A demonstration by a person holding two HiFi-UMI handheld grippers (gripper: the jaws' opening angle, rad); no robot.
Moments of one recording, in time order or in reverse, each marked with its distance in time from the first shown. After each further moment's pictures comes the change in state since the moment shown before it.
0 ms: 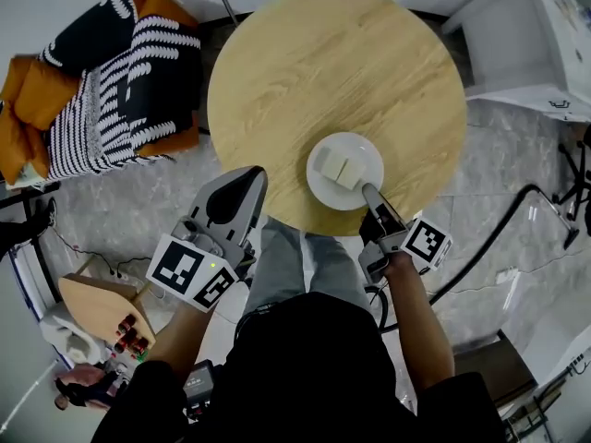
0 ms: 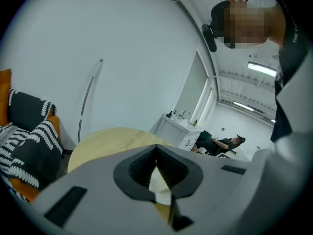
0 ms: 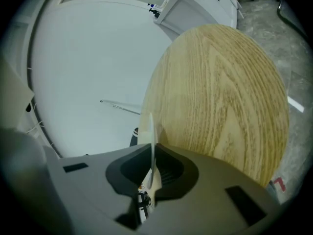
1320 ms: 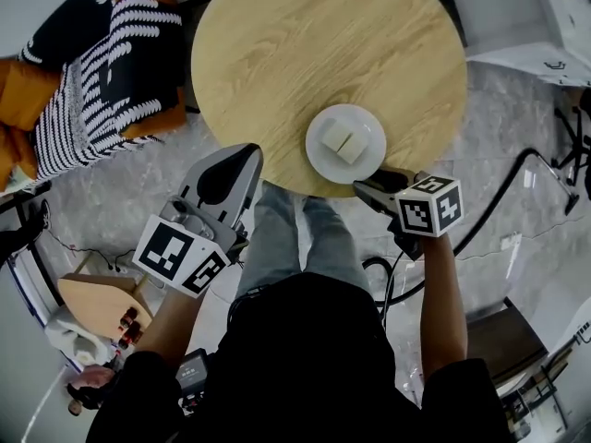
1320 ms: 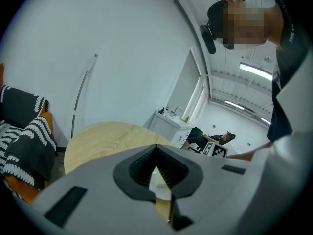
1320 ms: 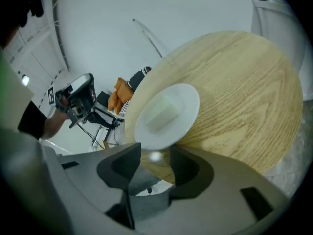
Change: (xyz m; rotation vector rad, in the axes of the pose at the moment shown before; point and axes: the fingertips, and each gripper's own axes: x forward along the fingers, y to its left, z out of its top) left arm -0.020 -0.009 -0.031 0.019 0.035 -0.097; right arm -0.029 -0.036 -0.070 -0.738 0.653 -0.196
